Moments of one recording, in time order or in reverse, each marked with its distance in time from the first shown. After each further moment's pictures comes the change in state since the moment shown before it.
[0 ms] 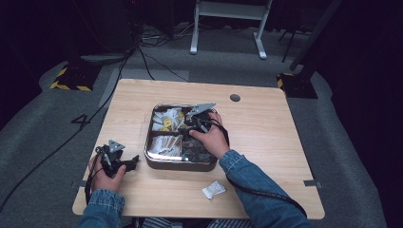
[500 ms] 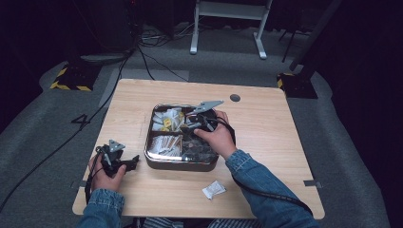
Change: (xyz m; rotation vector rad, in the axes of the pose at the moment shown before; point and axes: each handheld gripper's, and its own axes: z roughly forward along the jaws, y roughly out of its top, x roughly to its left) left arm 0.000 0.001 0.001 0.001 -0.003 0.002; right arm 0.003 0.005 -0.030 -0.036 0.003 -0.001
